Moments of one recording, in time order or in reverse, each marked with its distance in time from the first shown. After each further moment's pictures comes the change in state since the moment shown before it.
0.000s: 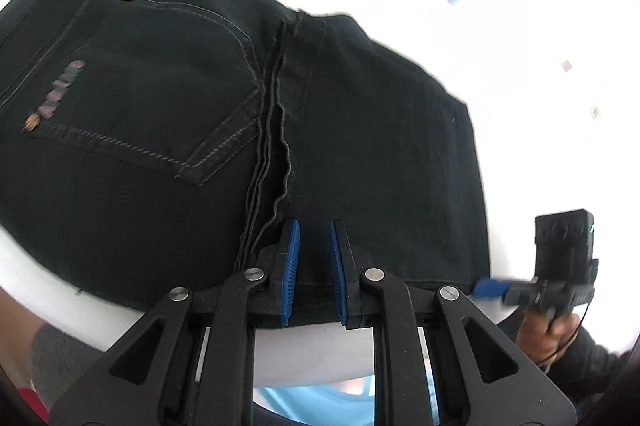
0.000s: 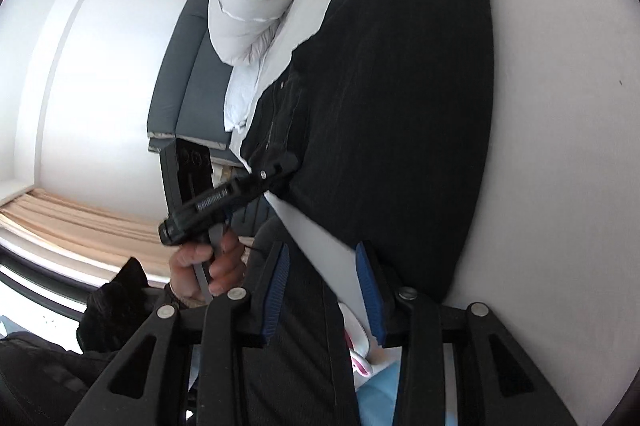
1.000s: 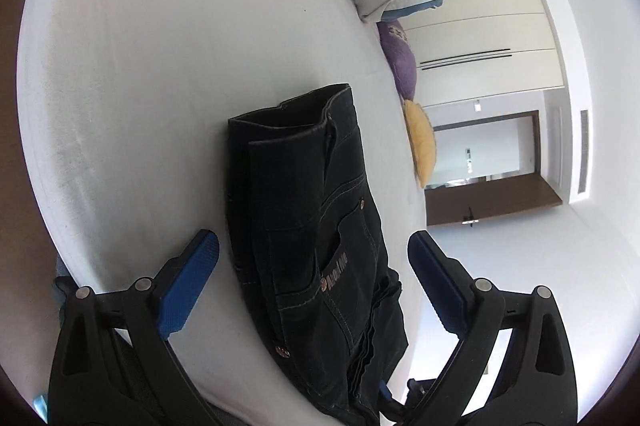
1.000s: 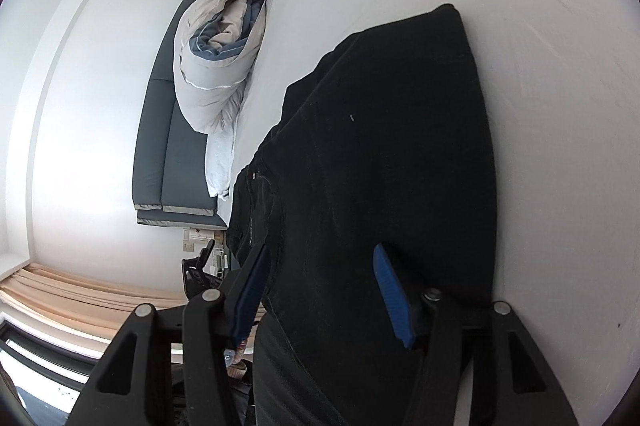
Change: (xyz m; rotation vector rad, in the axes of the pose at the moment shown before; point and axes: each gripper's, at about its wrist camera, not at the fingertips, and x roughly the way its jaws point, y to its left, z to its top) left arm -0.115 0.246 -0.016 -0.746 -0.492 -0.287; right arm 0.005 -0.034 0.072 0.179 -0.166 -0.027
